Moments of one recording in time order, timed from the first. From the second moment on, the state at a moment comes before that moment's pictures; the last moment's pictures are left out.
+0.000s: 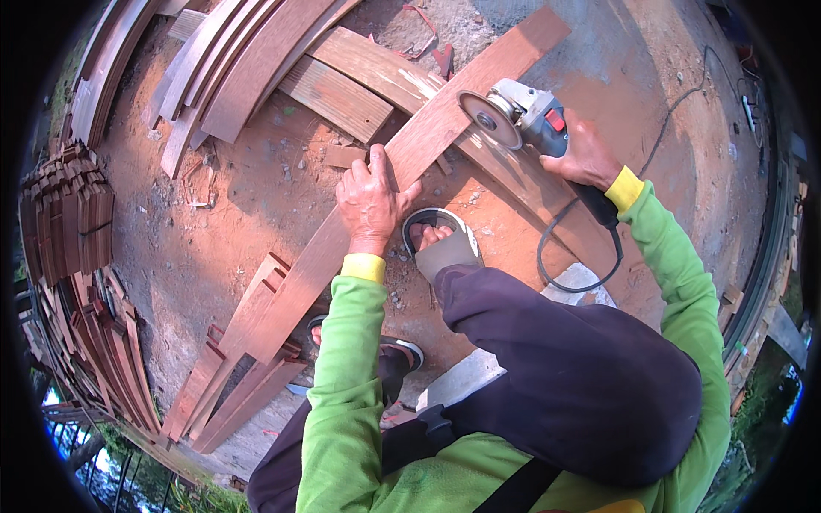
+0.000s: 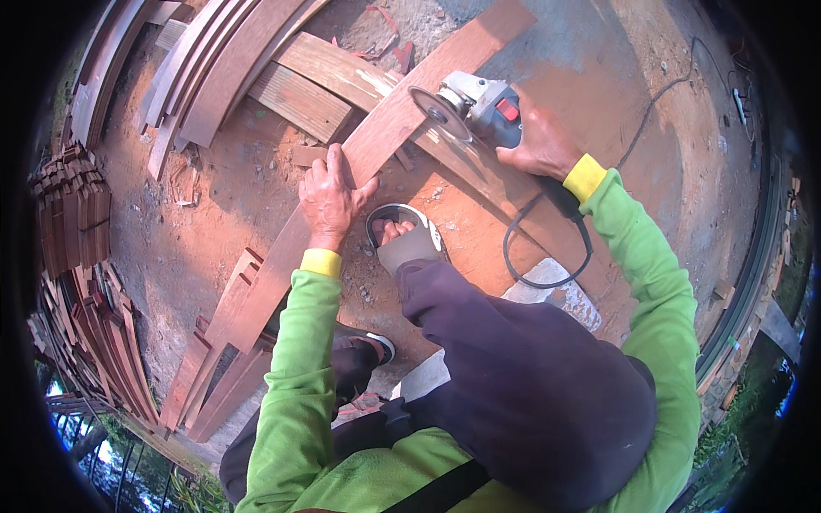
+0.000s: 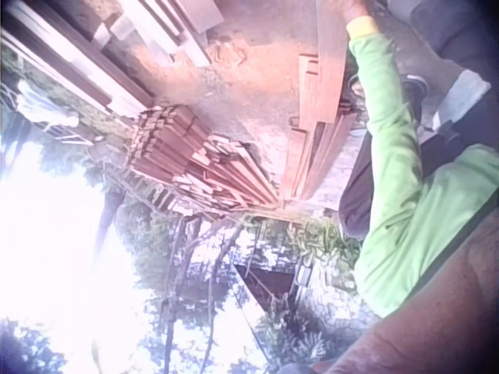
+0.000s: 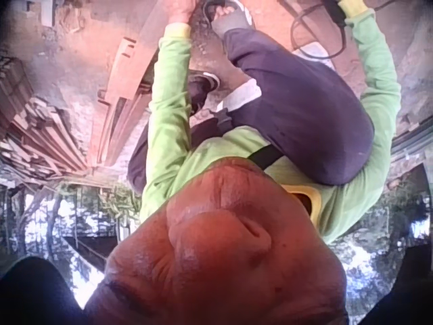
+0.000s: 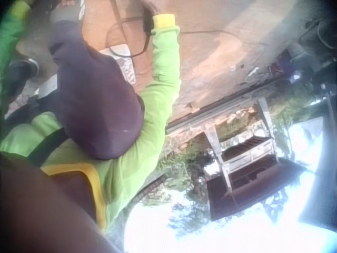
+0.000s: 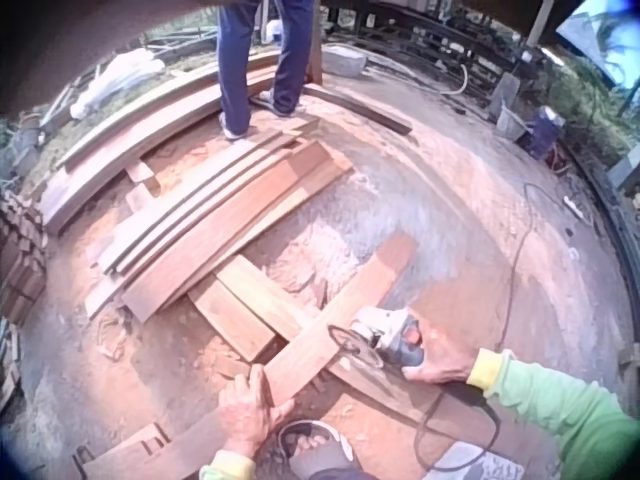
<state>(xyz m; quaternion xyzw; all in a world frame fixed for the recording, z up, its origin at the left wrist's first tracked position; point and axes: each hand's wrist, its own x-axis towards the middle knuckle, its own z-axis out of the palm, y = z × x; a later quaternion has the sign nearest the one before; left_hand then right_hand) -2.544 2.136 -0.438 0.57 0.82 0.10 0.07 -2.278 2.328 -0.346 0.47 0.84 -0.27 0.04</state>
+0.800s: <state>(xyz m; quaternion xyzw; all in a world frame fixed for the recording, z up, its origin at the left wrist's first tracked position) -2.543 2.135 -0.437 0.56 0.82 0.11 0.07 -2.284 2.334 -0.344 0.48 0.83 -0.25 0.10</state>
